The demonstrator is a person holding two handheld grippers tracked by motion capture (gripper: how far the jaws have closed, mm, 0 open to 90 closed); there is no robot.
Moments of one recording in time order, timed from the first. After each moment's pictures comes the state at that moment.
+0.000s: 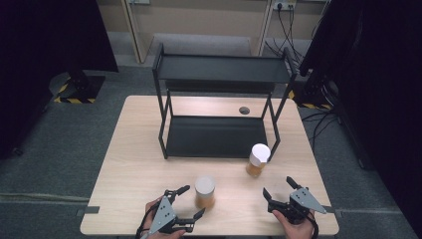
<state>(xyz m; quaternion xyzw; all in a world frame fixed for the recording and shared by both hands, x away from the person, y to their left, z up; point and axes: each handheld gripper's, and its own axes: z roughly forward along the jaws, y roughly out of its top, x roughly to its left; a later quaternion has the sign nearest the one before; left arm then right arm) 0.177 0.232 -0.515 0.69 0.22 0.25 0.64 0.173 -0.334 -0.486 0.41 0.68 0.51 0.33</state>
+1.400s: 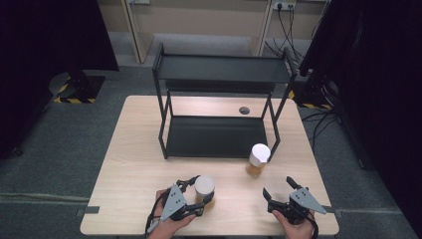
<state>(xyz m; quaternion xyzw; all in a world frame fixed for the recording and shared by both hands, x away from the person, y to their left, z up) 0.199 0.208 -0.493 0.69 0.23 0.25 0.64 0.172 -0.333 -0.486 0.41 0.68 0.51 0.33</state>
